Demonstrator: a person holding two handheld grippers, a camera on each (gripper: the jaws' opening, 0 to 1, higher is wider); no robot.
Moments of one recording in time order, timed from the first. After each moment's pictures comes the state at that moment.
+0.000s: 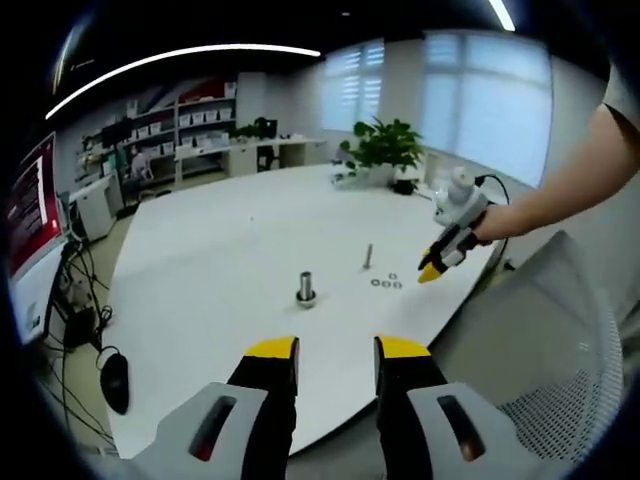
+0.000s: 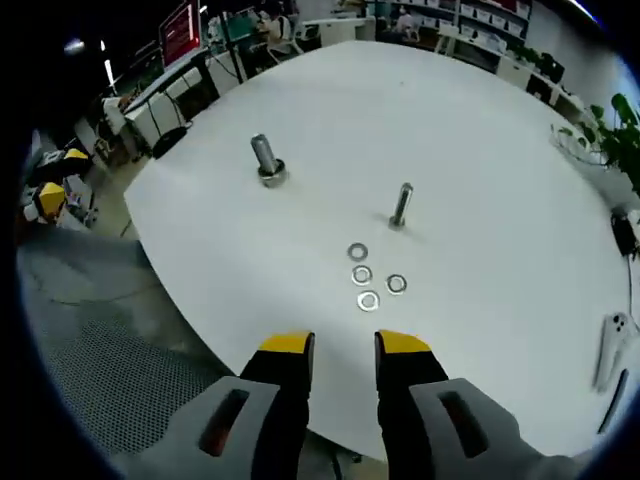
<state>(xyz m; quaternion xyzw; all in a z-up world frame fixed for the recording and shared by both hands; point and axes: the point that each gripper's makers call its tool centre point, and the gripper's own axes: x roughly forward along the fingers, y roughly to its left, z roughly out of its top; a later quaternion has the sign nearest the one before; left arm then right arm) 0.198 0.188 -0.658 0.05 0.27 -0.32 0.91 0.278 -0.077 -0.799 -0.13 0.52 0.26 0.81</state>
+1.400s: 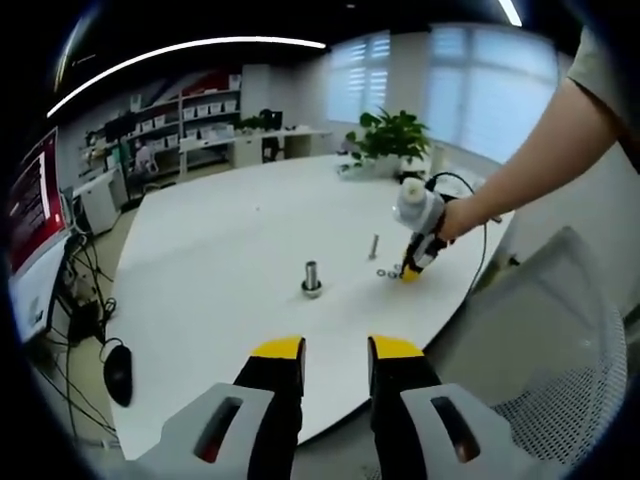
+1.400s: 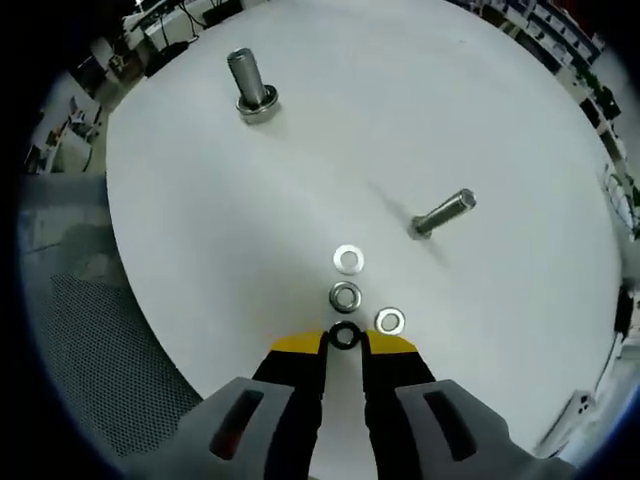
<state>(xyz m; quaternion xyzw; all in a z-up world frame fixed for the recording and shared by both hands) 0.197 0.193 -0.667 0.06 0.29 -0.30 0.91 0.305 -0.074 -0.843 -0.26 0.59 0.30 0.71</state>
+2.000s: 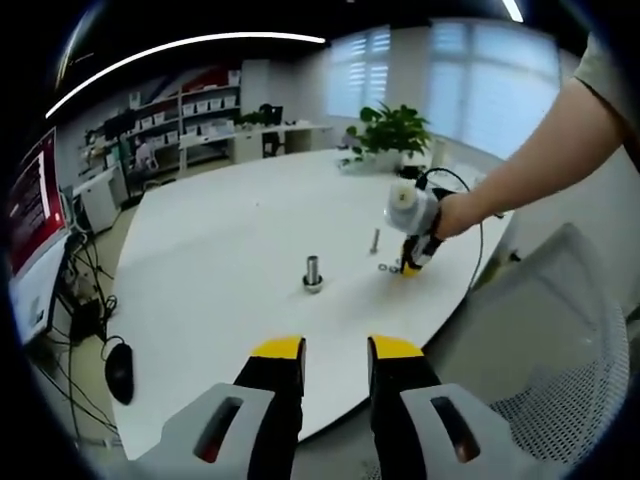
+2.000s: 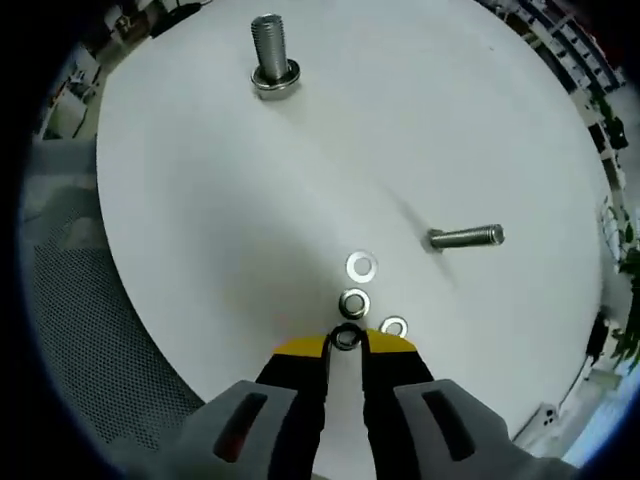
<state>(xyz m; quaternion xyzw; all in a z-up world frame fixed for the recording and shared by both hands) 0.197 0.194 -0.669 0.06 0.30 -0.30 0.90 0.304 -0.069 -0.846 -0.35 0.59 0.28 0.68</state>
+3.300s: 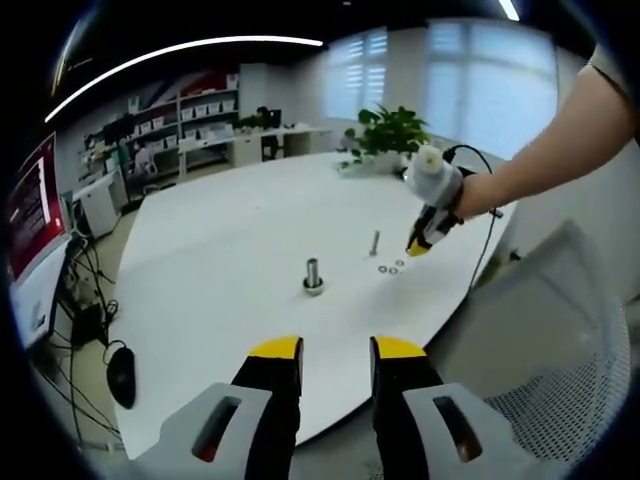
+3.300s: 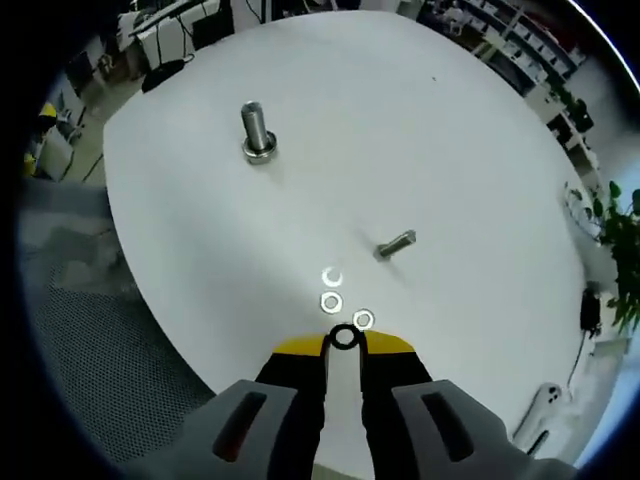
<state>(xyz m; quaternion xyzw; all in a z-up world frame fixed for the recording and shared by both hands) 0.196 0.194 -0.669 0.06 0.29 -0.30 0.90 0.316 -0.072 -0.782 -0.30 0.52 0.26 0.75</state>
